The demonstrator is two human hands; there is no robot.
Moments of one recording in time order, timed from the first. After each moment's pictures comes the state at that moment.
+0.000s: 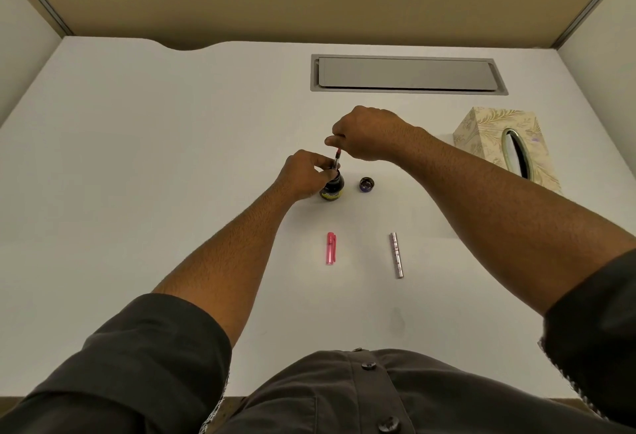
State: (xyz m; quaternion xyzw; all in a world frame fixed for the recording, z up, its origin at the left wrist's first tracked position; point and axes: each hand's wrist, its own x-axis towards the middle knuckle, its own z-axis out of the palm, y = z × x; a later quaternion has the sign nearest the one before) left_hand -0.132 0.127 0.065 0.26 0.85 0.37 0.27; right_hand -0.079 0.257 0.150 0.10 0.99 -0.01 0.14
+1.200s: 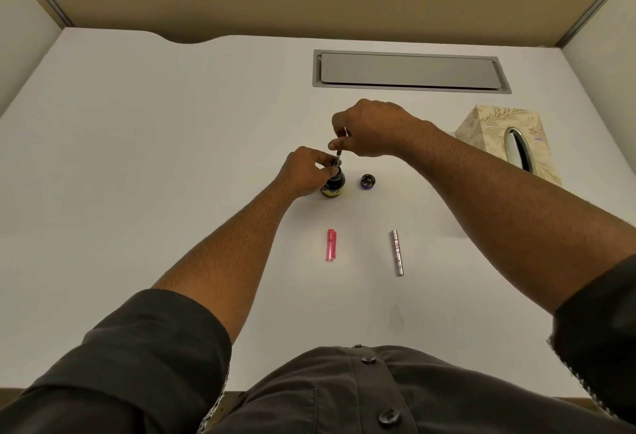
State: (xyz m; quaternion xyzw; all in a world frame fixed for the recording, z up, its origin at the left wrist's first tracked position) left_hand -0.134 0.127 0.063 0.27 0.85 0.37 0.27; right_hand -0.078 0.263 0.151 0.08 0.99 0.00 0.12
